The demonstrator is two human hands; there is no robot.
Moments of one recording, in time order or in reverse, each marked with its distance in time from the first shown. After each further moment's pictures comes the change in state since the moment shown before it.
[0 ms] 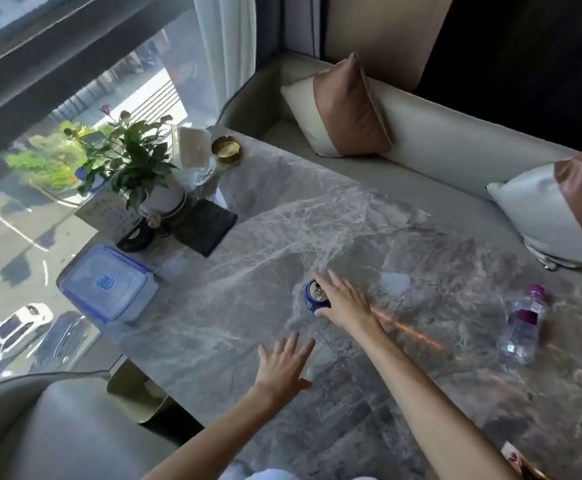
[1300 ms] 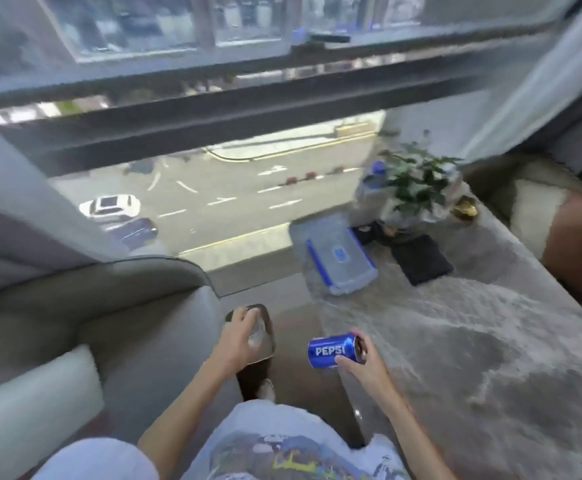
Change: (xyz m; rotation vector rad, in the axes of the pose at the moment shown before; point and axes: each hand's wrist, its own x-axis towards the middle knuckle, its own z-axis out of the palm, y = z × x) left_hand -0.293 -0.403 0.094 -0.767 0.568 -0.617; right_hand -0.061 -0.379 0.148 0.768 -0.282 -0.129
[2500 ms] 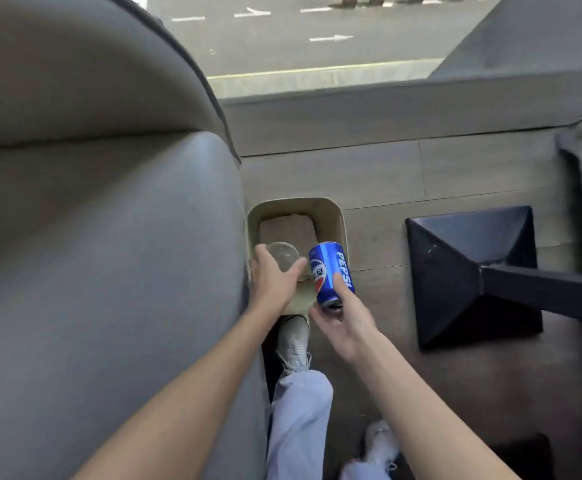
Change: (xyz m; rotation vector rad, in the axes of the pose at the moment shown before) left_hand 0.313 -0.325 0.344 -0.658 0.028 -0.765; right_hand 0.398 0.266 0.330 0.703 0.214 0.862
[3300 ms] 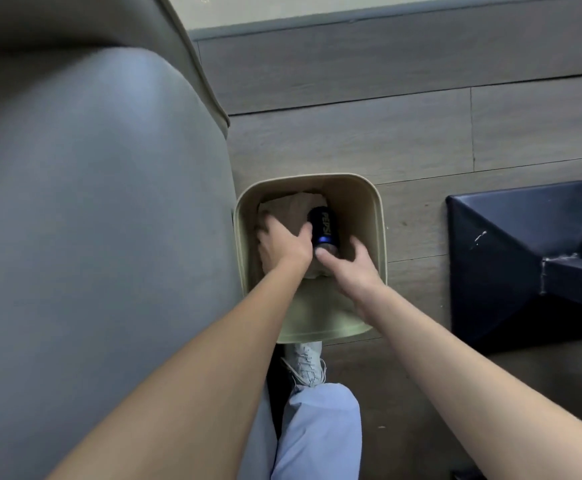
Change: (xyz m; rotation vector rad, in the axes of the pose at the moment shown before) left_hand 0.147 -0.021 0.074 0.044 0.051 -0.234; right_hand 0.160 -0.015 0.043 -0.882 0.015 -0.251
